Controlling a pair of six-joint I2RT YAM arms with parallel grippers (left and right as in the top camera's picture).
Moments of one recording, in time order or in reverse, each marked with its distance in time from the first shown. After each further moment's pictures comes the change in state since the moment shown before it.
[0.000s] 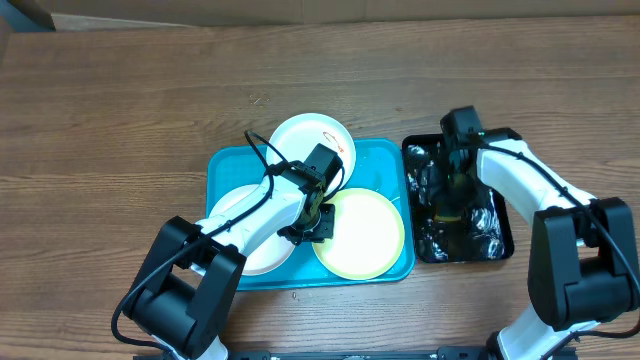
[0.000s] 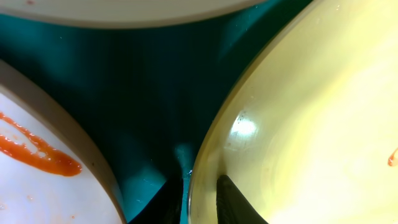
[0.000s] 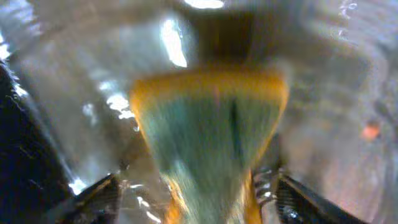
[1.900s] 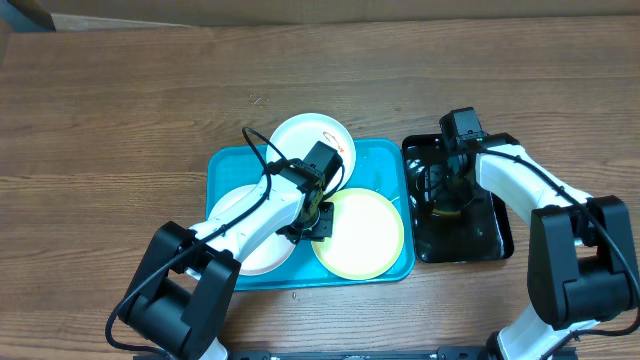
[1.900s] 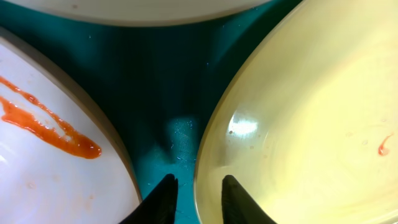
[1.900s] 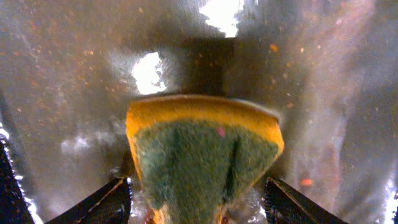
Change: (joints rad) left arm 0.000 -0.024 0.020 -0.044 -0.023 0.000; right arm 0.002 0.005 -0.054 0.117 0.068 -0.082
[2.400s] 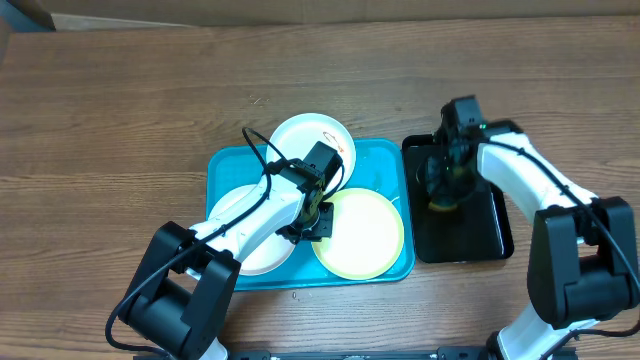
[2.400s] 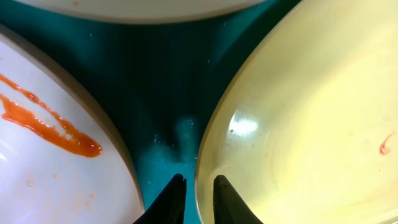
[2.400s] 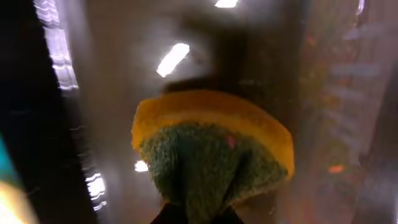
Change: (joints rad) left arm 0.000 0.000 0.000 -0.004 0.000 0.000; right arm 0.000 0.002 0.081 -0.101 -0.077 -0.020
